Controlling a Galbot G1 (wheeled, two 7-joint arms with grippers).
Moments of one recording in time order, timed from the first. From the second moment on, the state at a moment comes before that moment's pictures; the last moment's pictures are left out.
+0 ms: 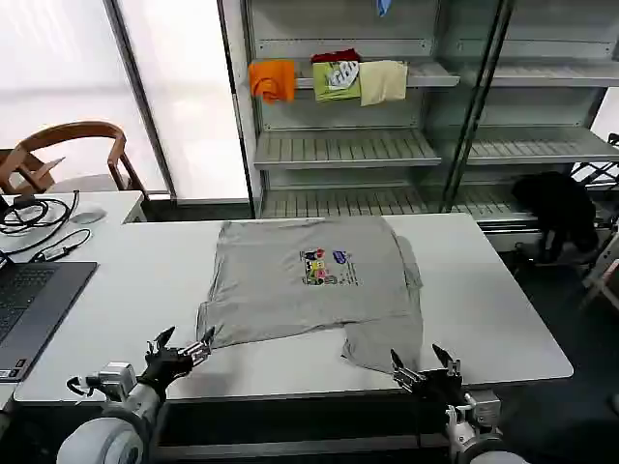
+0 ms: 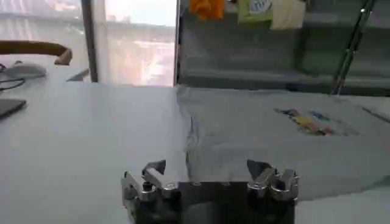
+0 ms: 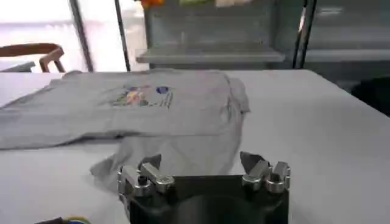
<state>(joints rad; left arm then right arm) 1.41 -1.26 -0.63 -2.07 -0.41 0.58 0.01 -1.53 1.41 0.55 2.19 0.16 -0.58 -0.05</state>
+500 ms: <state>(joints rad) 1.41 -1.28 -0.57 -2.02 -0.32 0.57 0.00 -1.52 1.43 0.53 2.15 0.15 -0.57 -0.07</state>
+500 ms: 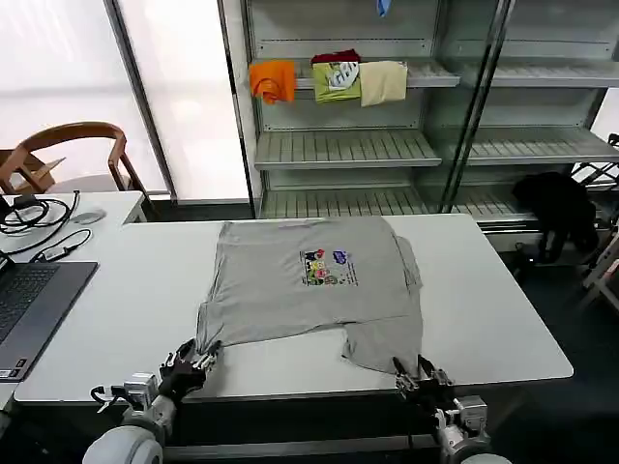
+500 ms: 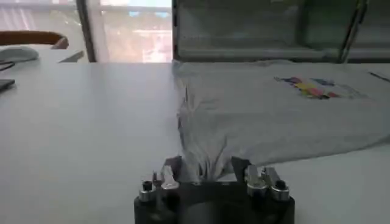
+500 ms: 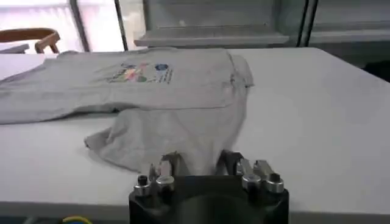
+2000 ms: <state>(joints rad) 0.99 -1.34 -0.58 -1.75 -0.51 0.48 0.01 -0.83 1.60 0.51 1.58 0.08 -0.24 -0.03</state>
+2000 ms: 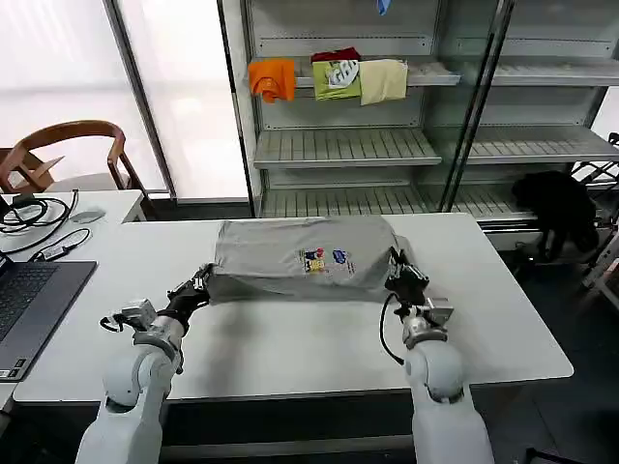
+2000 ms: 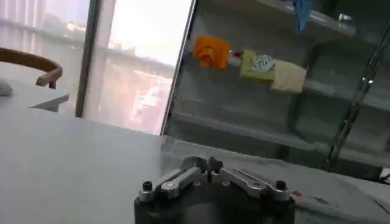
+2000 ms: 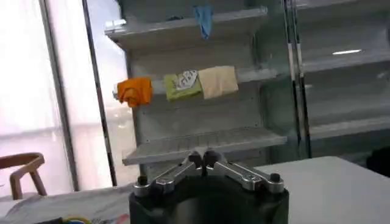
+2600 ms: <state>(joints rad) 0.87 -1.35 -0.53 -1.60 -0.40 0.50 0.00 -0.59 1.61 0.52 1.30 -0.07 -0.27 -0.04</state>
